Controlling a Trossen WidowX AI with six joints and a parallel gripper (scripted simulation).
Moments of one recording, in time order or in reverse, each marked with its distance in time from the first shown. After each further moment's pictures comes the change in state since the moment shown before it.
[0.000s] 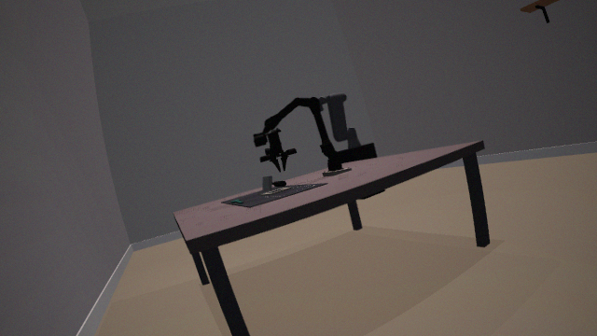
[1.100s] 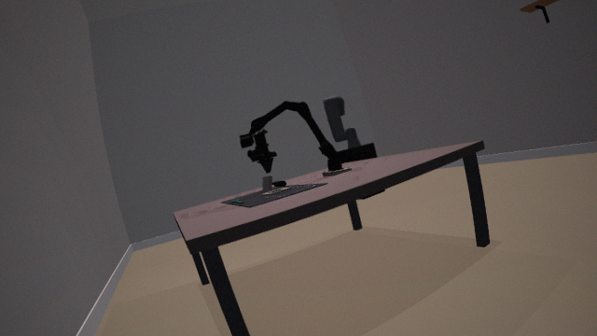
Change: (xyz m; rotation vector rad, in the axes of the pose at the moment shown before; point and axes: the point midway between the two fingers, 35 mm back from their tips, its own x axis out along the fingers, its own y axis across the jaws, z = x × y) arm -0.014 0.070 0.010 -0.853 -0.006 0.008
